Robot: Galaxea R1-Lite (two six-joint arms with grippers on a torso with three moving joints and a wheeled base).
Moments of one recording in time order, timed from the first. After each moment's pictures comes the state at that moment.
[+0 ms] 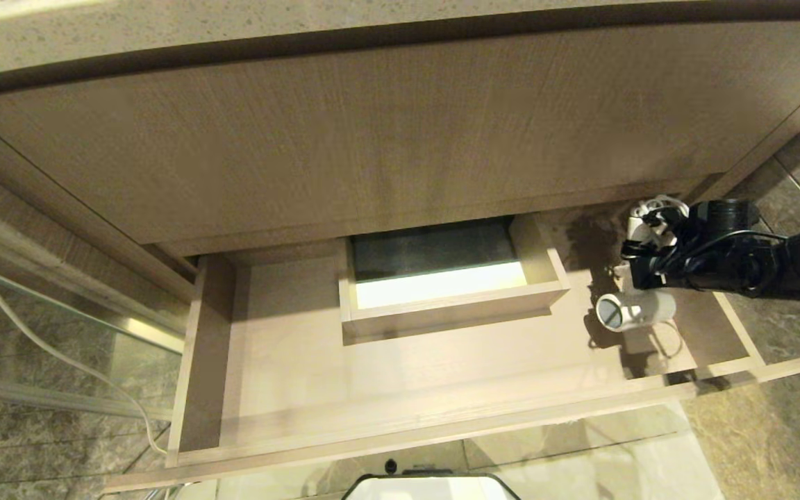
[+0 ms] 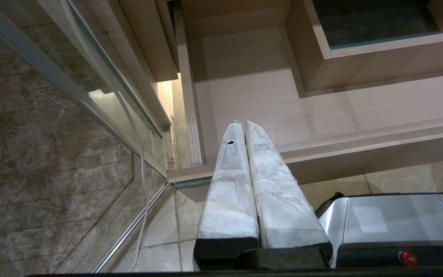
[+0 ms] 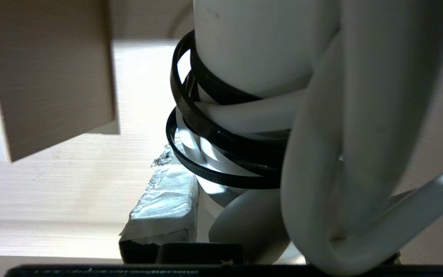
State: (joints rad) left arm 0.00 0.00 0.00 0.00 0.00 0.00; right arm -0.18 2.22 -1.36 -0.33 0.22 -0.23
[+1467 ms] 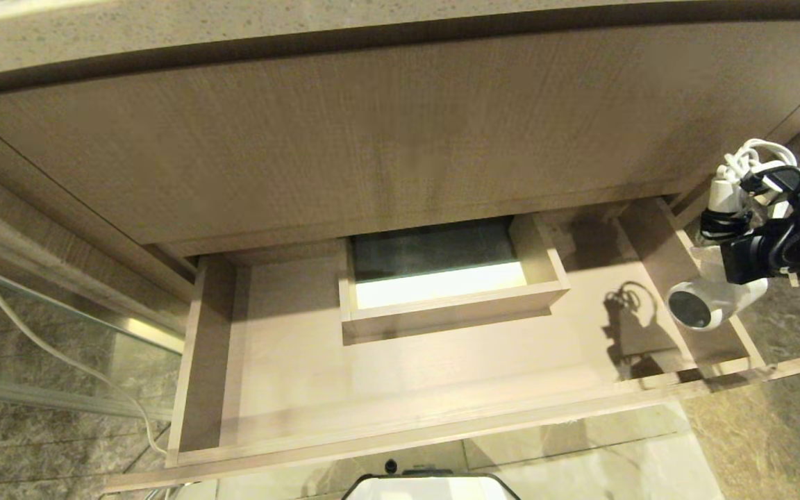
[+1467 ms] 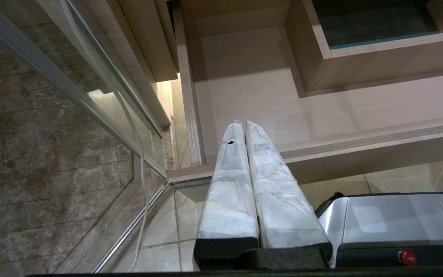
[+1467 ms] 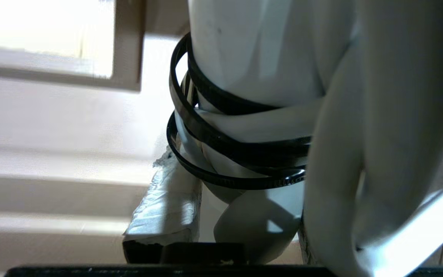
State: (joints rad) left arm 0.00 0.00 0.00 0.00 0.00 0.00; right arm -0.23 1.66 -1.00 -0.25 0.21 -0.37
